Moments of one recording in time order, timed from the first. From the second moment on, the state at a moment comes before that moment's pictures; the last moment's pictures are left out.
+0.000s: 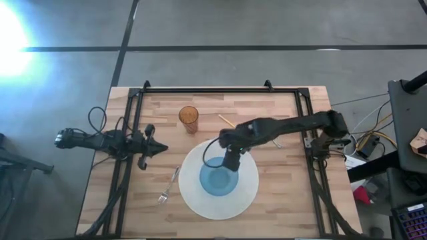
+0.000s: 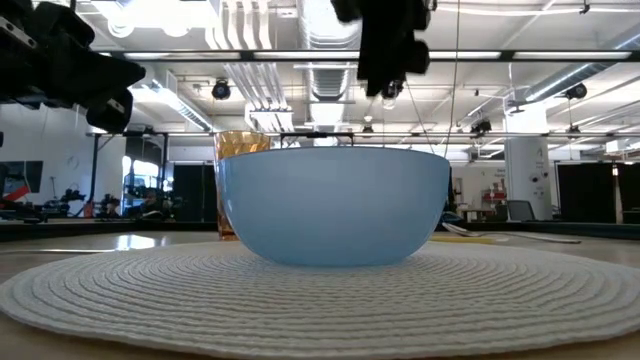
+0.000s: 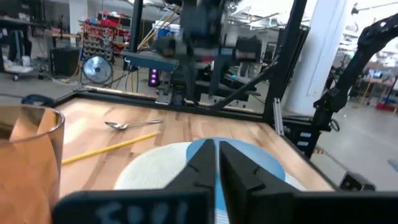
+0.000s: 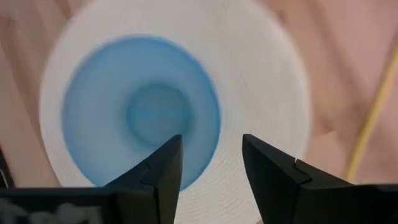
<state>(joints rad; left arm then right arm) -0.17 0.04 0.01 0.03 -0.10 -0.18 0.11 1.78 1.64 -1.00 0.05 0.51</state>
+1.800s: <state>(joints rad) 0.06 0.90 1.29 -0.94 -0.30 0.07 0.10 1.19 1.48 -1.04 0.29 0.10</state>
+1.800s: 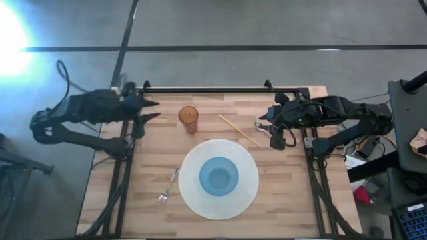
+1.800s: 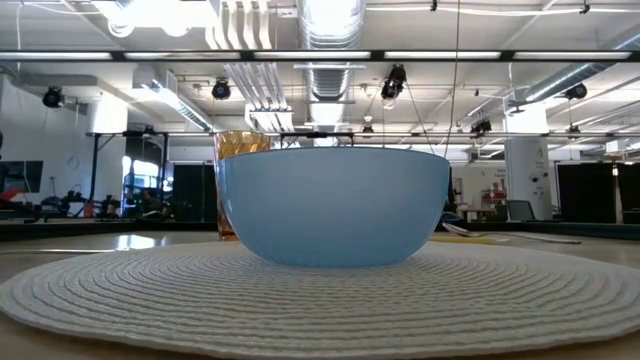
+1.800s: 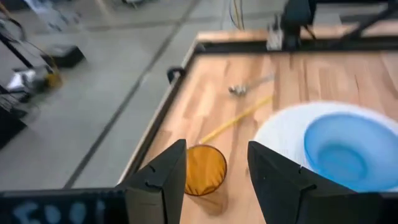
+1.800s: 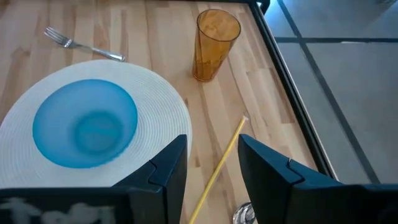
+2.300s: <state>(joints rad) 0.40 1.27 1.37 -1.08 0.16 0.40 0.10 1.17 1.49 -1.06 0.29 0.12</state>
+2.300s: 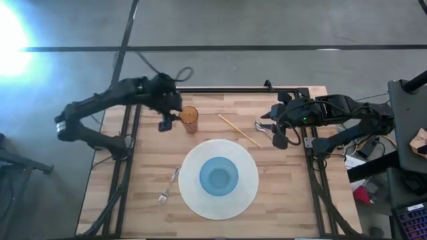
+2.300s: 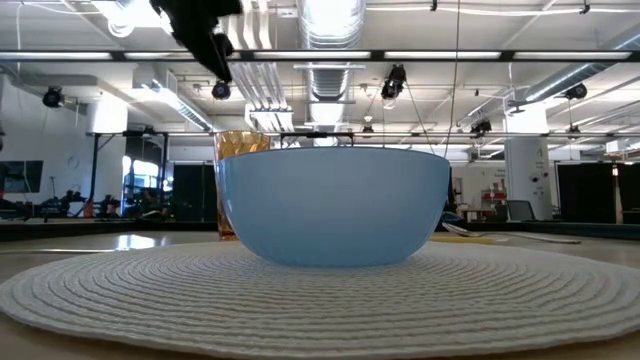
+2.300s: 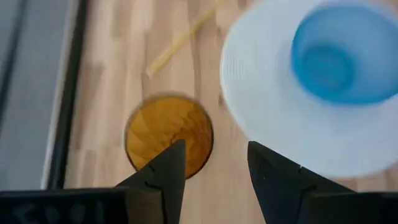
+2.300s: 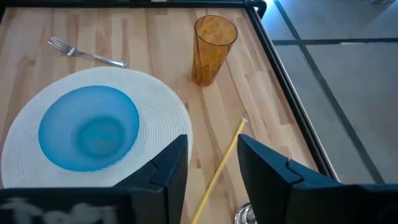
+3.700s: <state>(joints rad) 0.40 1.54 1.43 -1.18 0.16 0.45 0.10 1.17 1.45 -1.07 0.32 0.12</state>
